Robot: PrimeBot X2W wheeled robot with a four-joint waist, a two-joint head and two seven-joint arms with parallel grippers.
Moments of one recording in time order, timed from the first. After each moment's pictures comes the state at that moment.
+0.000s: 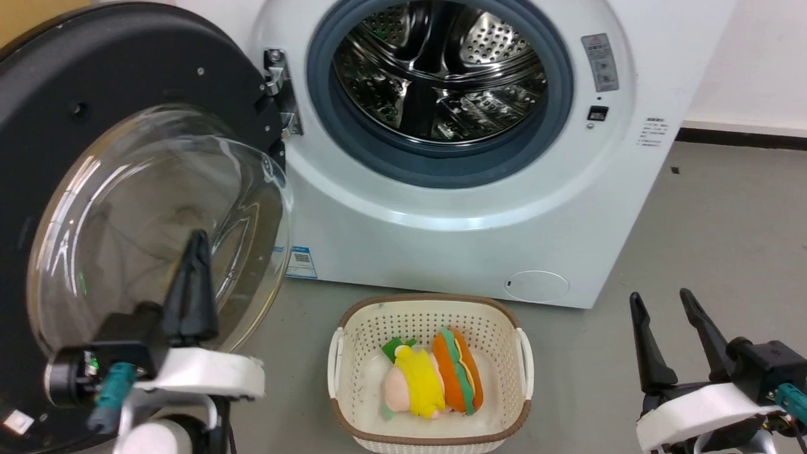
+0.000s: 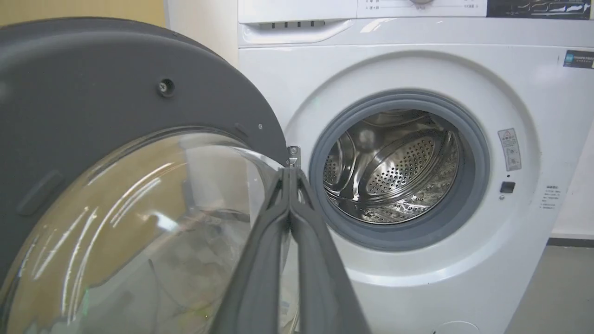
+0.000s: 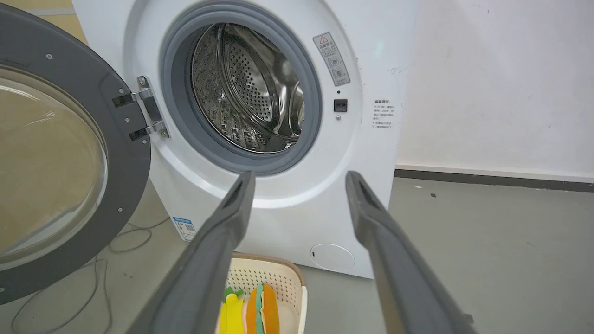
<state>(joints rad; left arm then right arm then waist) -0.08 0.05 0.03 -0.14 -0.05 0.02 -0.07 -0.01 -0.05 -0.04 0.00 0.14 0.13 -0.08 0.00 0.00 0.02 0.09</state>
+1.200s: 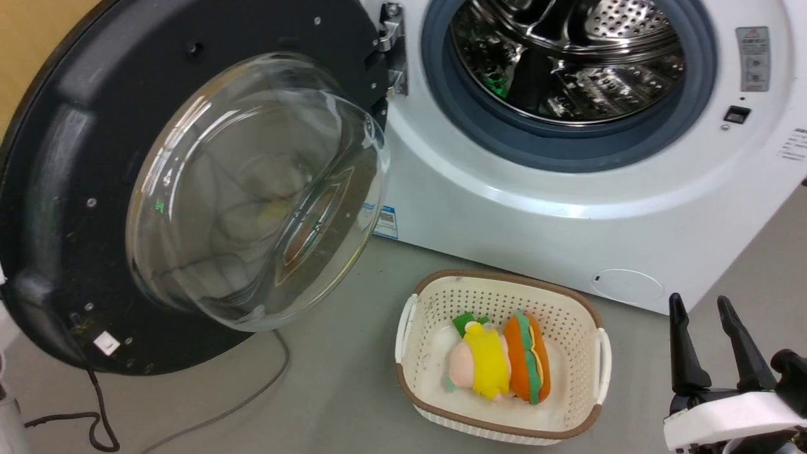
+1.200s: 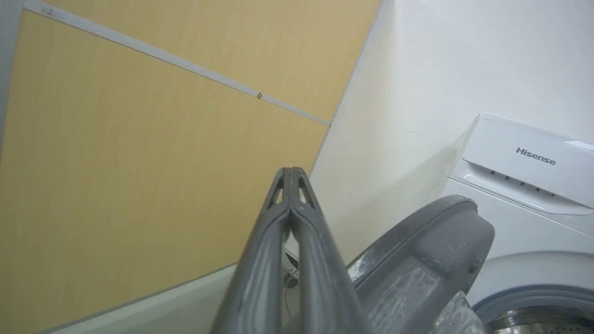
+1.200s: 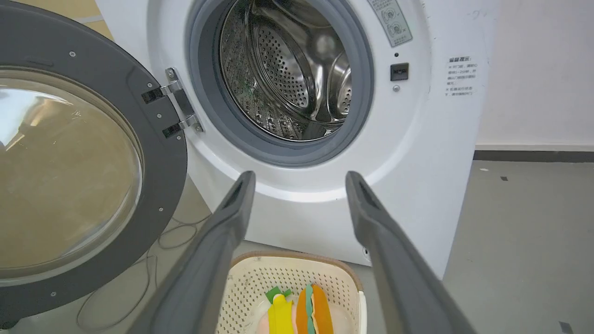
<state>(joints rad) -0.39 0.24 0.45 -0.05 -0.50 -0.02 0.00 -0.01 -0.05 -0.12 0.05 0.24 0.13 -0.15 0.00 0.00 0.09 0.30</state>
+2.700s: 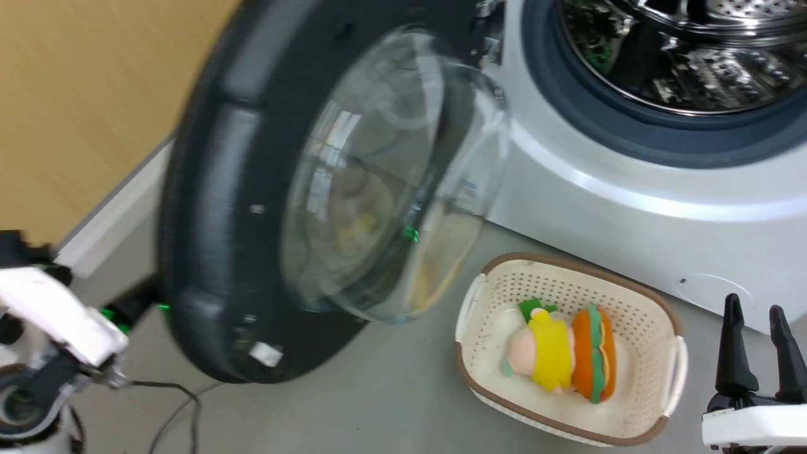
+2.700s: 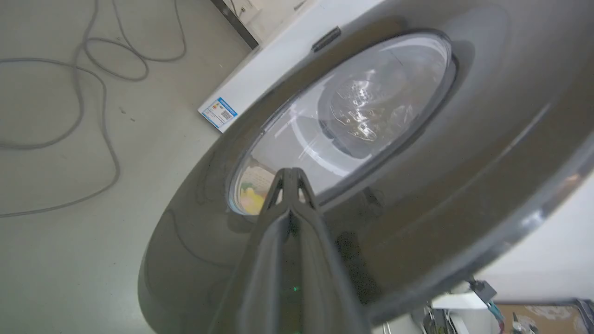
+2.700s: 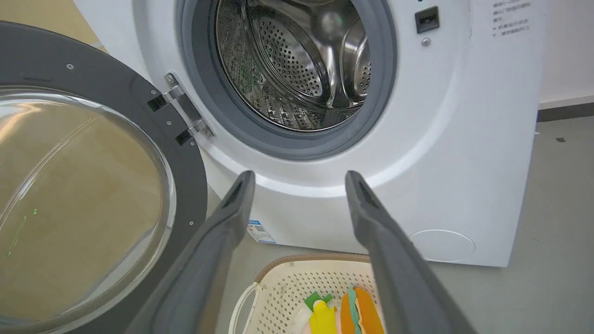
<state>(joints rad) -0.27 0.30 0.27 0.04 -1.21 -0.12 0.86 -0.01 -0.05 -0.21 0.10 0.39 0.13 -0.25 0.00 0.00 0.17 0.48</state>
